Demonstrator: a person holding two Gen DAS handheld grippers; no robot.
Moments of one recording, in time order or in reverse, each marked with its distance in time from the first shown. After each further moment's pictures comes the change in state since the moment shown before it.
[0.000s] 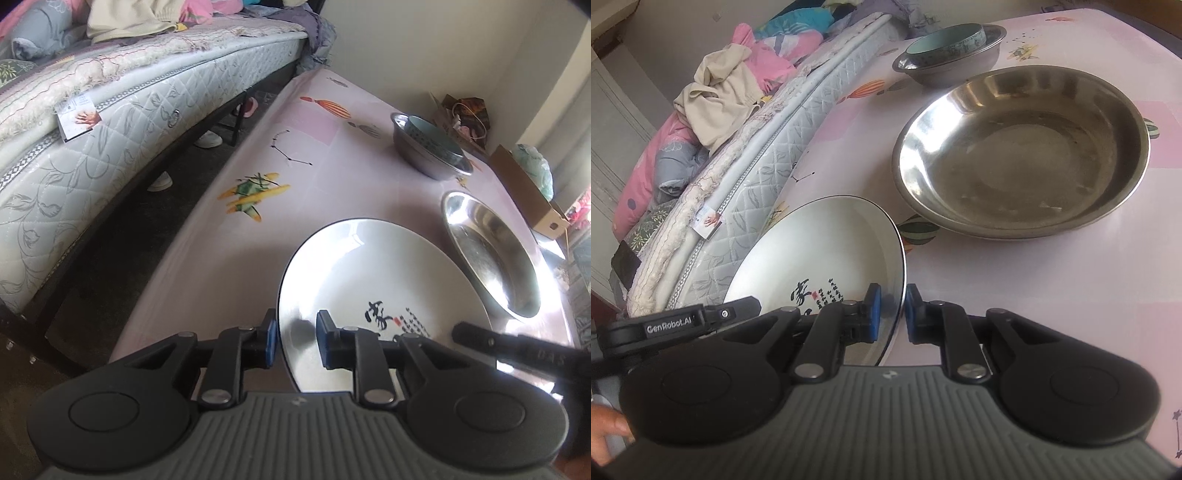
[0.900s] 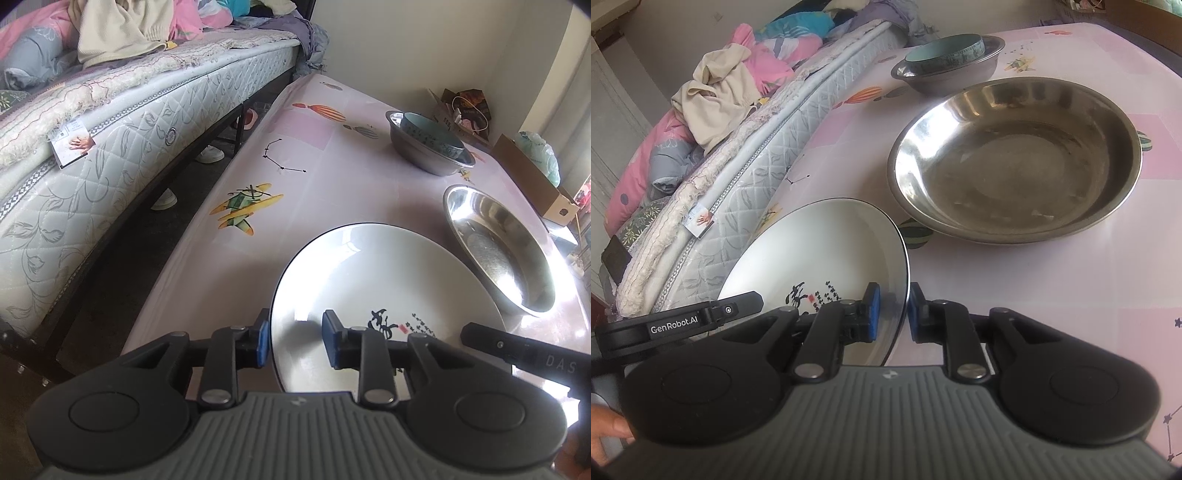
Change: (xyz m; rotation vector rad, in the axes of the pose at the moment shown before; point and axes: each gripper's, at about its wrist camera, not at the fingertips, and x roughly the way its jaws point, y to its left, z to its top) left arm 0.008 -0.015 0.004 0.064 -0.029 0.059; right arm -0.002 0.006 -0.003 -0.048 -0.025 -0.039
